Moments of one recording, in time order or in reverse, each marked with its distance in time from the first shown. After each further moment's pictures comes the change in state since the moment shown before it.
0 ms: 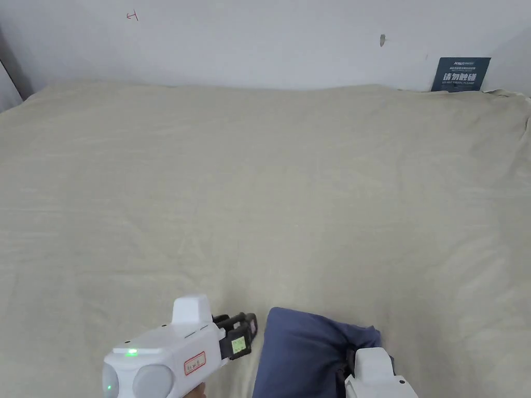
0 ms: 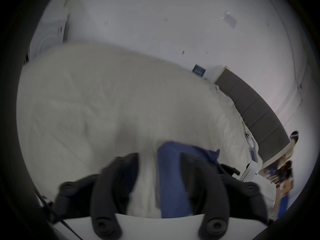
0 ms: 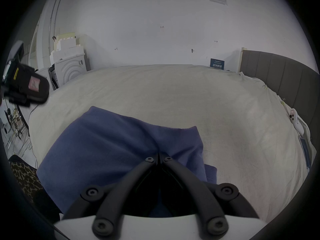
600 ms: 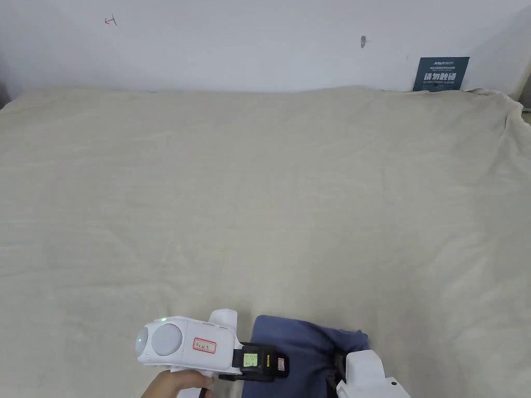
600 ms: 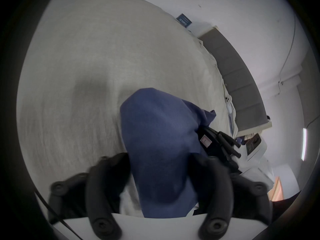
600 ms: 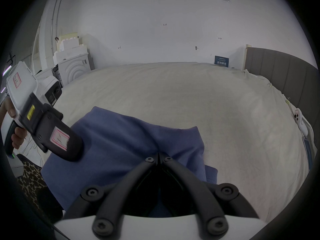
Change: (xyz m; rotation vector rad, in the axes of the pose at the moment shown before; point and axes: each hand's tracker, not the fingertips) left arm -0.024 0.012 -0.097 -0.462 -0.307 -0.016; right arm 0.010 0.003 0.001 -0.023 0.051 -0.004
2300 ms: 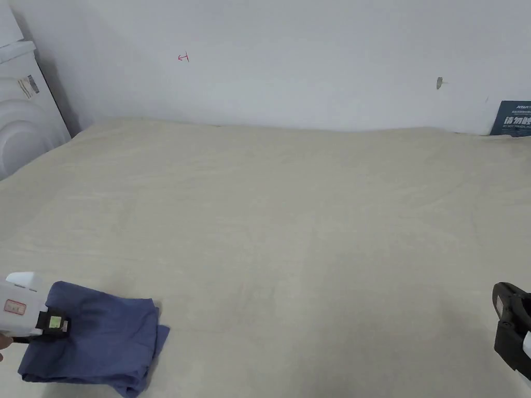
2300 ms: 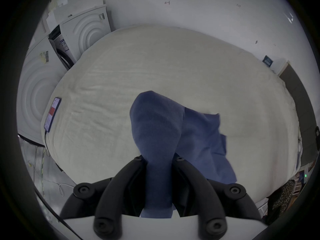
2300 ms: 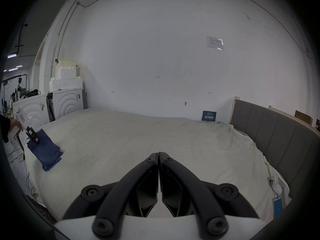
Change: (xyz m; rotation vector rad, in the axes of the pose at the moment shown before) left arm -0.230 0.062 0.338 0.225 0.807 0.147; right arm -0.013 0.205 0.065 0.353 -0.124 0.077
